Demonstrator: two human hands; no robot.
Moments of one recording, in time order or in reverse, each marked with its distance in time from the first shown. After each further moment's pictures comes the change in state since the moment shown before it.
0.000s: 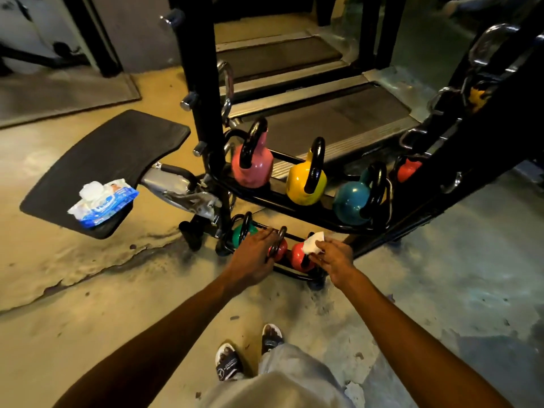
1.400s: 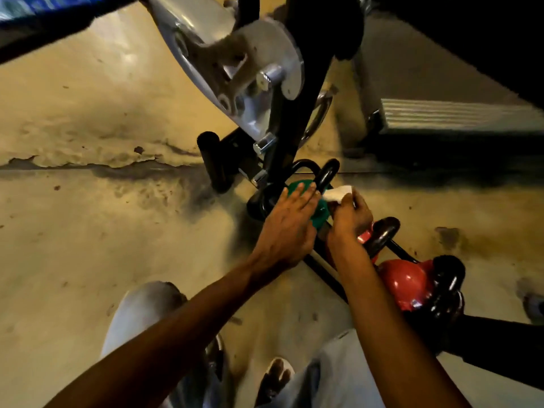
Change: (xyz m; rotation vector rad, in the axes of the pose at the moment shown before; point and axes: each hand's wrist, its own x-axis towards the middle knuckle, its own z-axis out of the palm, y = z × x) left_hand 0.206 -0.335 0.329 -0.052 0.342 -0.205; right_hand 0.462 0.271 0.257 -0.057 0.019 -0.284
